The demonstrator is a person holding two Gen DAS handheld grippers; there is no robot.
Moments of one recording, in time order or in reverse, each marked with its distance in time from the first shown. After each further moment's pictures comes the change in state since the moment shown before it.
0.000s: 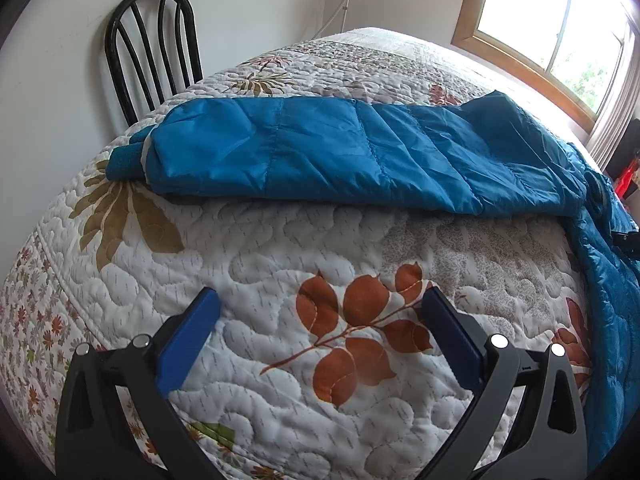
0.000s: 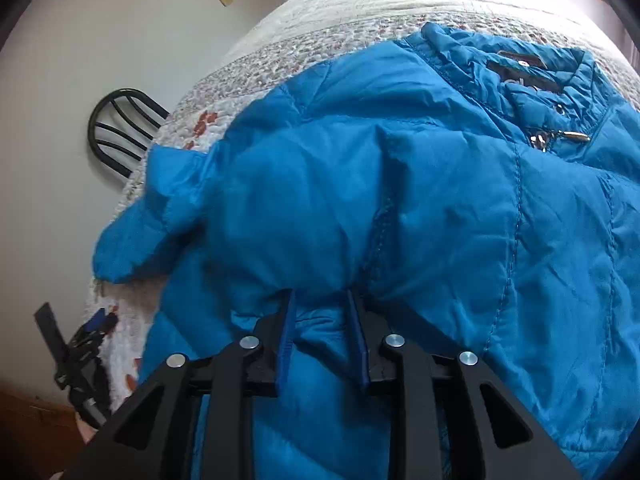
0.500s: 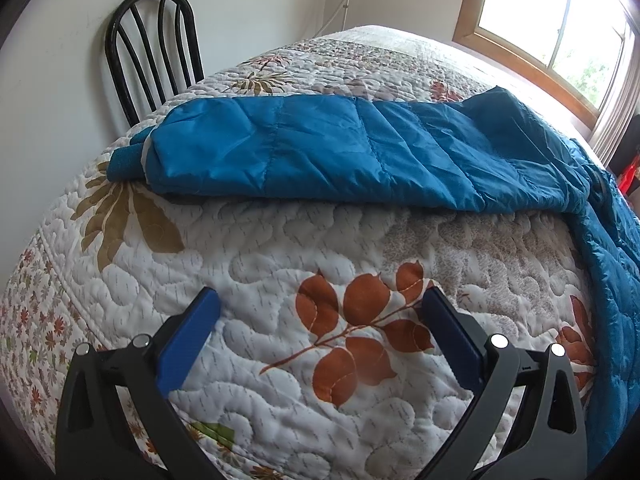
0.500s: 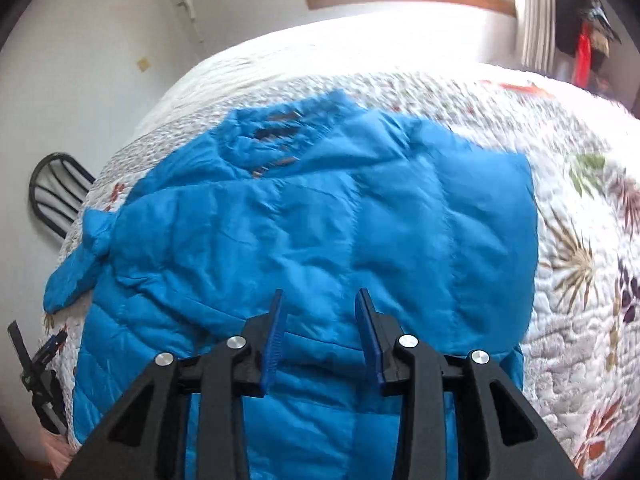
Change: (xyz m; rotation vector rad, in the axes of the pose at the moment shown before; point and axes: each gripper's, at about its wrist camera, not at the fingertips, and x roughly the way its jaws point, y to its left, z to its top) left arm 0.002 -0.002 0.000 0.013 0.008 0.022; right arm -0.131 -0.138 -0.066 0.221 -0.108 -0.283
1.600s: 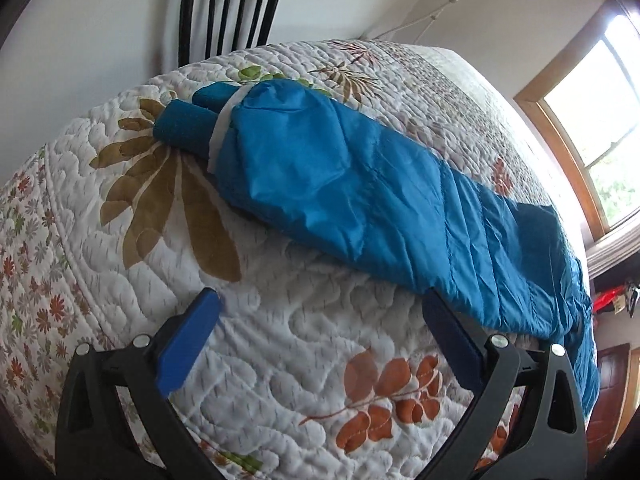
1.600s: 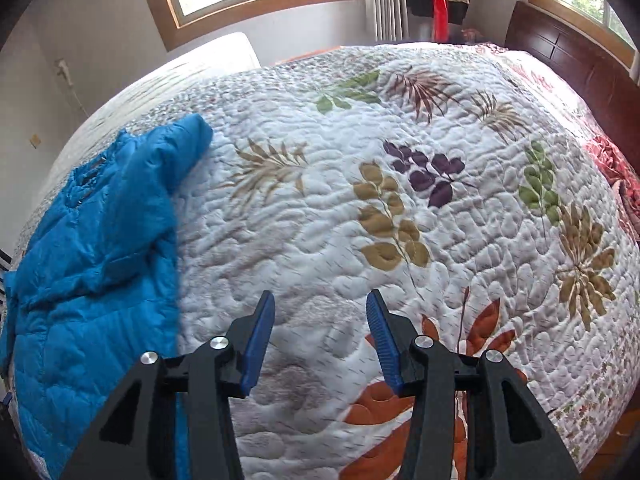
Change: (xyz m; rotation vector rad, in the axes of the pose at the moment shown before) left arm 0.014 0.065 0.040 -0.437 0.109 -0.073; right arm -0.085 -0.168 -0.103 0.279 -0.156 -0.286
